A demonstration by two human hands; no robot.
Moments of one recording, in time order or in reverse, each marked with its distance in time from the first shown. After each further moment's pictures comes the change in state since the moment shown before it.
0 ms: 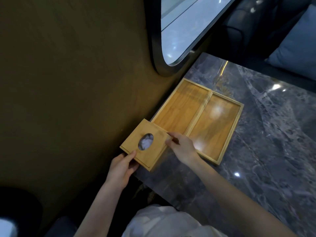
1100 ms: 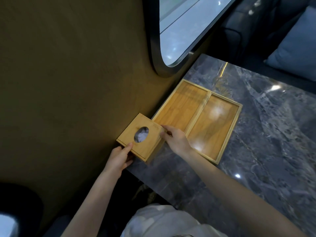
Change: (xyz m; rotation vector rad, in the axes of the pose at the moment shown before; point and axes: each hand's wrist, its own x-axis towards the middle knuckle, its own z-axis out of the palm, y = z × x) left_hand 0.017 0.019 0.000 0.307 0.037 0.024; right_hand 0.019 -0.011 0.007 -0.050 0.011 -0.057
